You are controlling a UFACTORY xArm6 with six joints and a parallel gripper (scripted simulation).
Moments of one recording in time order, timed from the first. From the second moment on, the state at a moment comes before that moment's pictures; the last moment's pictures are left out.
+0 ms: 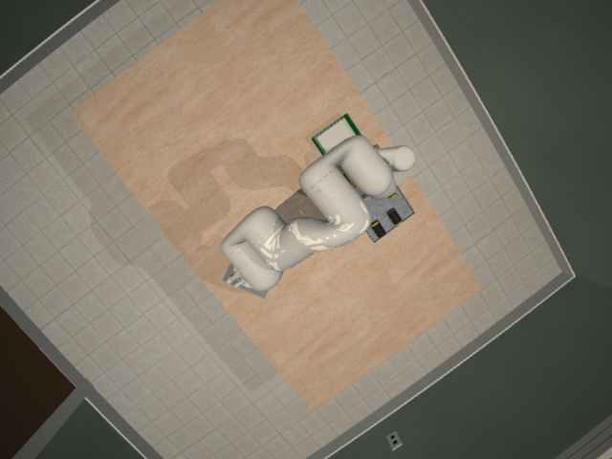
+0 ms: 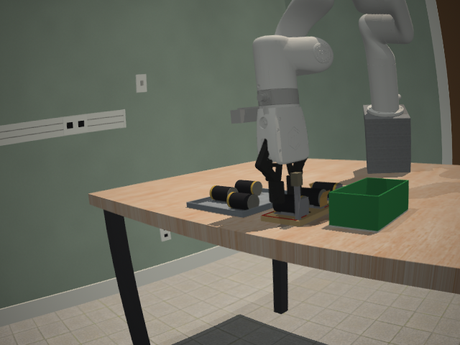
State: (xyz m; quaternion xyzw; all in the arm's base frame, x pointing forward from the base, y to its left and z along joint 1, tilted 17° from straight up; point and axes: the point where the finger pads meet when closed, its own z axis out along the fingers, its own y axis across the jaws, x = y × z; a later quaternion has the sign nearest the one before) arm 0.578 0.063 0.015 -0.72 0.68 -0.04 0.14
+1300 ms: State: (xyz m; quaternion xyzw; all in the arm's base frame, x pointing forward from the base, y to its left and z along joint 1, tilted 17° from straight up) arm 0.581 0.065 0.005 -0.72 0.68 -0.04 0.14
